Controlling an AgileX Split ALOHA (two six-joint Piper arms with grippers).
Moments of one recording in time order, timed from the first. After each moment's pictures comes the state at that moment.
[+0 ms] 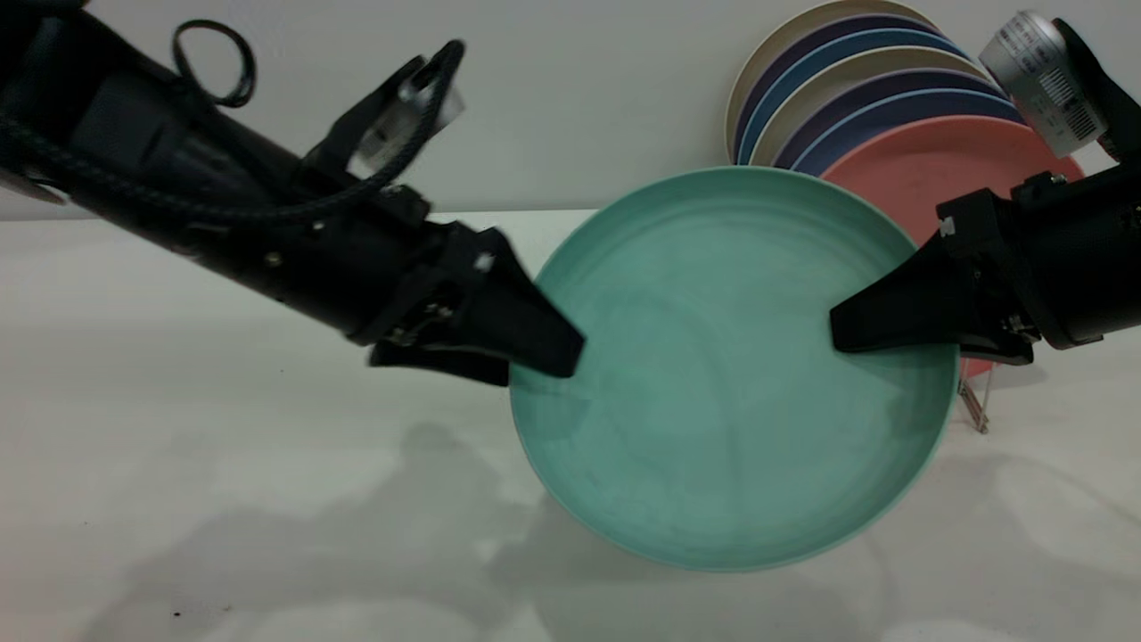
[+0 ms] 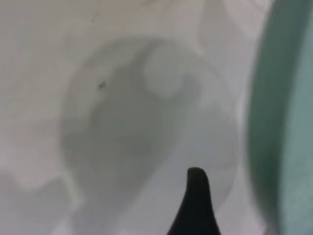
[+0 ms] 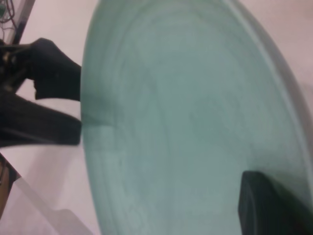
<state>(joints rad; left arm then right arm) -0.29 1.96 -0.92 -1.40 0.61 1.37 0.05 1.82 -0.65 1.71 0.77 -1.68</state>
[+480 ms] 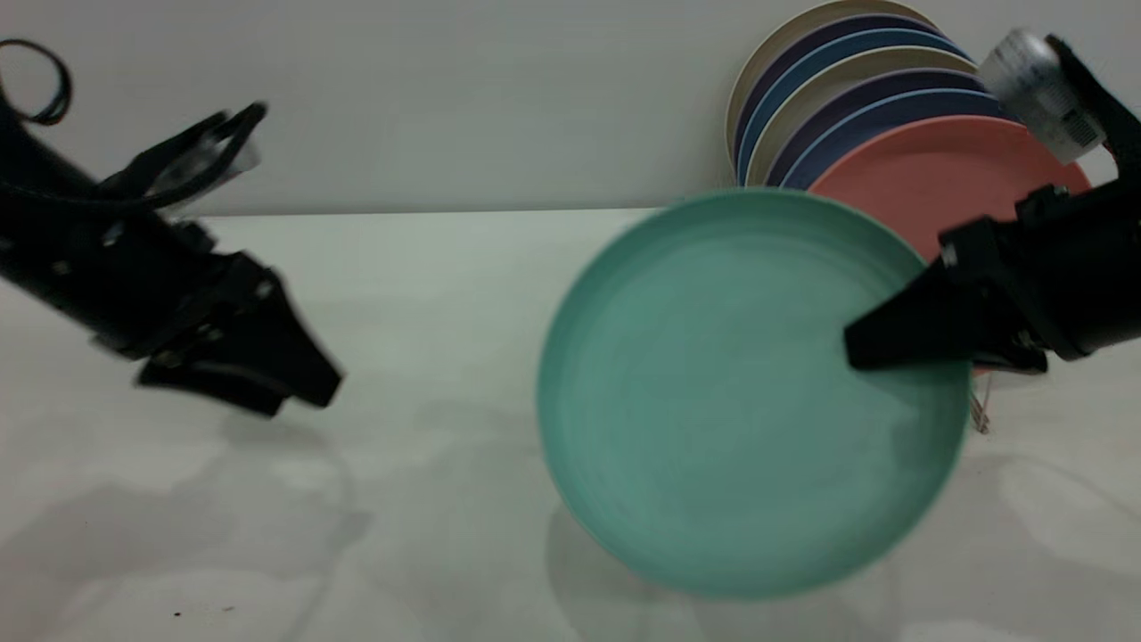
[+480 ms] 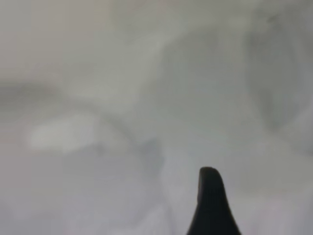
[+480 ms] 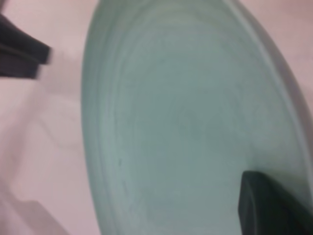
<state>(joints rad) -0.02 1.96 -0.92 -0.96 0.57 1.06 0.05 1.82 -0.65 1.66 0.68 -1.72</state>
